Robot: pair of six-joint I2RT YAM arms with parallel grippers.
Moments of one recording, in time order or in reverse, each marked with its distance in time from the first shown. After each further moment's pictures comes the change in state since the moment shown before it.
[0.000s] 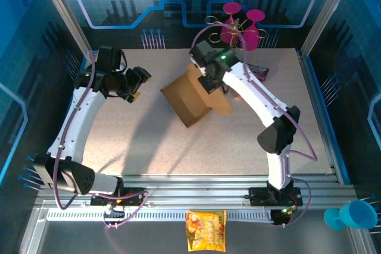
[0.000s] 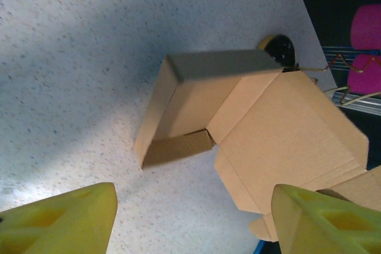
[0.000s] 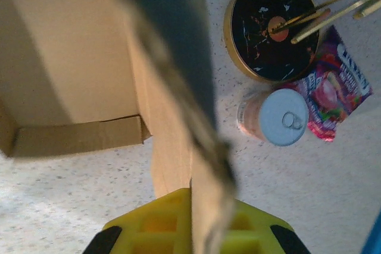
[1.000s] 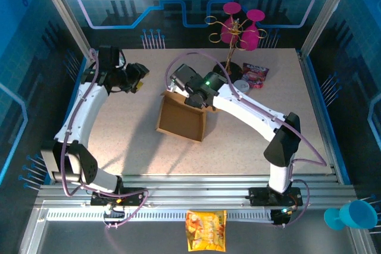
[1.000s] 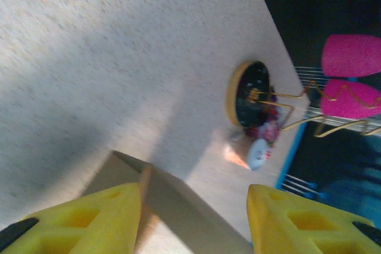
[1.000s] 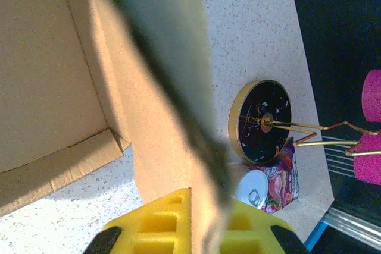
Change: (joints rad) left arm 0.069 0.097 -0.067 0.265 0.115 -0.055; right arm 0.196 -0.146 -0.315 0.315 0.120 -0.440
